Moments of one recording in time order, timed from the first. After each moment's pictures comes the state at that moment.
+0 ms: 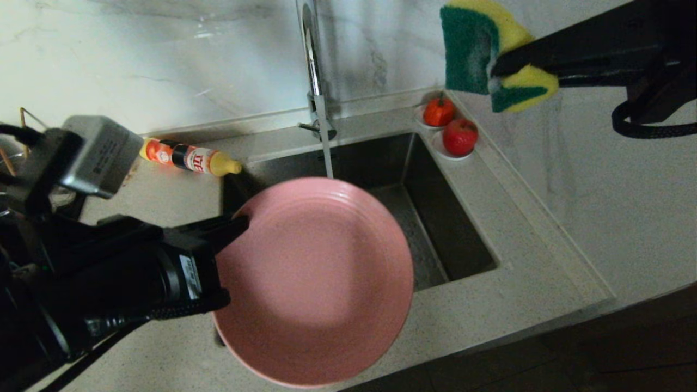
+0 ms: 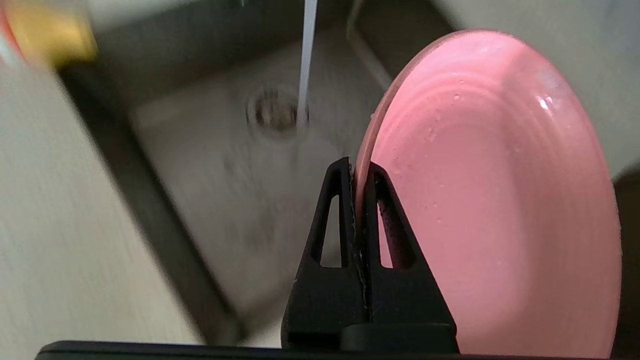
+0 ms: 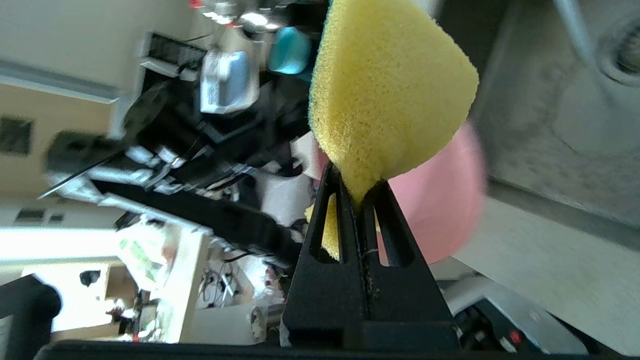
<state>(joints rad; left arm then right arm) -0.81 1.21 -0.73 -0.33 0.38 -0.08 0.69 1.48 -1.89 0.62 0.43 0.49</state>
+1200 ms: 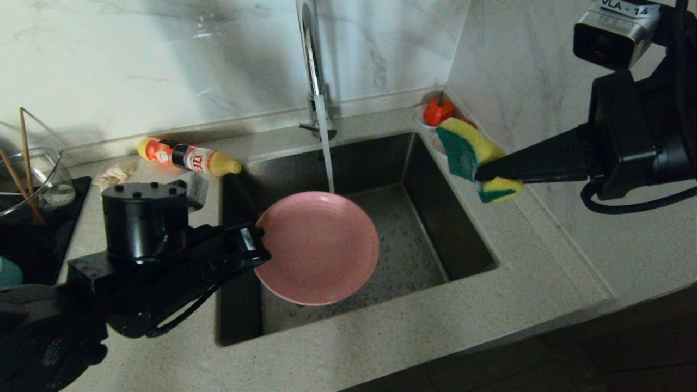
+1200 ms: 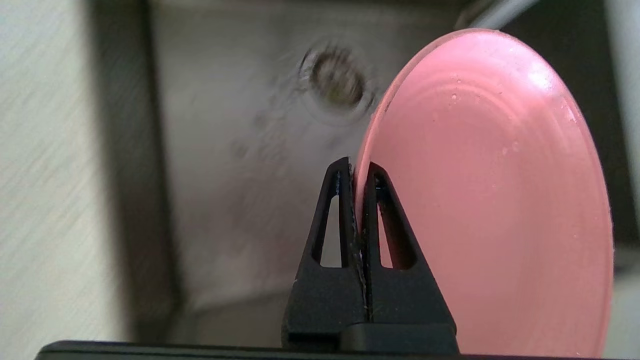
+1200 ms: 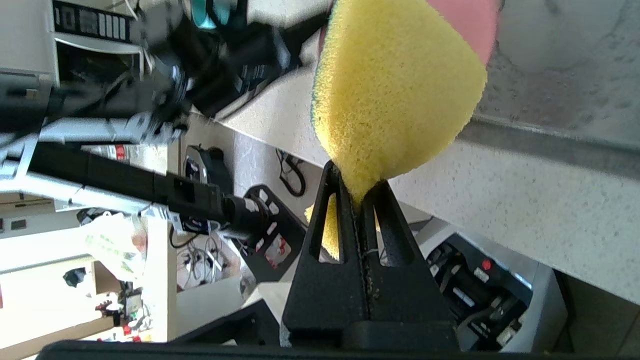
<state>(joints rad) -0.47 1.61 -0.69 -0.65 0.25 -0.45 0.61 1.47 -1.68 0.61 0.43 0.45</state>
